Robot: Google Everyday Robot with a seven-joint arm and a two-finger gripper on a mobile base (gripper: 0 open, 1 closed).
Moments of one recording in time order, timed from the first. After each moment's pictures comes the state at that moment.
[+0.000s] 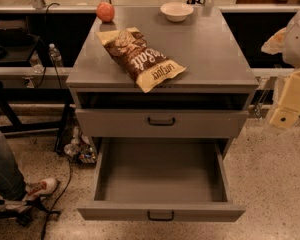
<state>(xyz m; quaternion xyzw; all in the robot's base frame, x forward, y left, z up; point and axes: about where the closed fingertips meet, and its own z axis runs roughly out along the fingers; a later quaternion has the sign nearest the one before) 0.438 -0.216 0.977 -0.60 0.78 -0.04 0.16</state>
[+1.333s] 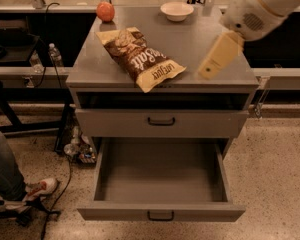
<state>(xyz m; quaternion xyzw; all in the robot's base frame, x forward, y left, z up) 0.549 -0.137 0.987 -0.53 0.80 0.04 0.29</state>
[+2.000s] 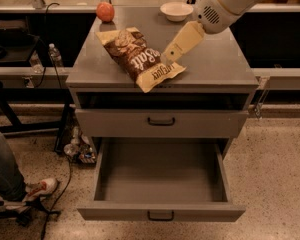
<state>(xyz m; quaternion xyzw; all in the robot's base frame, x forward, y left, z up) 0.614 -0.085 0.976 -0.46 0.83 0.09 0.32</state>
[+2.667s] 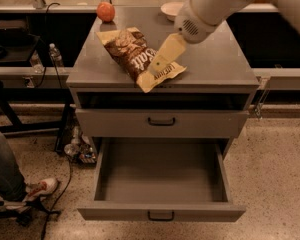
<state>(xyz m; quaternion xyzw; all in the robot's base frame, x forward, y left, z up) 0.625 -0.060 0.946 -0.47 0.83 0.07 0.30</state>
